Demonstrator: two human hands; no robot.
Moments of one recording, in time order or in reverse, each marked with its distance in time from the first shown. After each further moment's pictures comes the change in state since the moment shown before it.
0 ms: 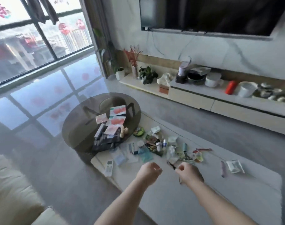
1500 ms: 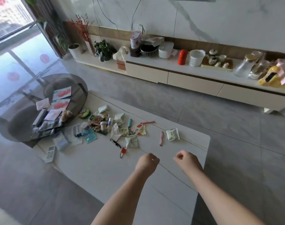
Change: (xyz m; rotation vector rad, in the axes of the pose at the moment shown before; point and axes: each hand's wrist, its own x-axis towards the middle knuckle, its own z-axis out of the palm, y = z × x) left_hand -0.007 0.178 0.341 0.055 -0.144 -0.040; right_hand 0.028 0.346 -0.158 0.121 0.052 0.141
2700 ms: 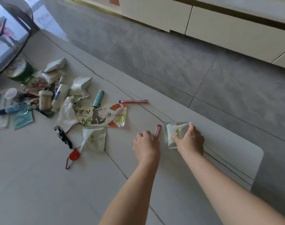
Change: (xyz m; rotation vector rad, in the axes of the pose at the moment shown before) left_hand 0.409 -0.039 0.163 0.149 0.377 -0.239; right_hand 0.410 0.087 0.152 -0.151 0.084 0.080
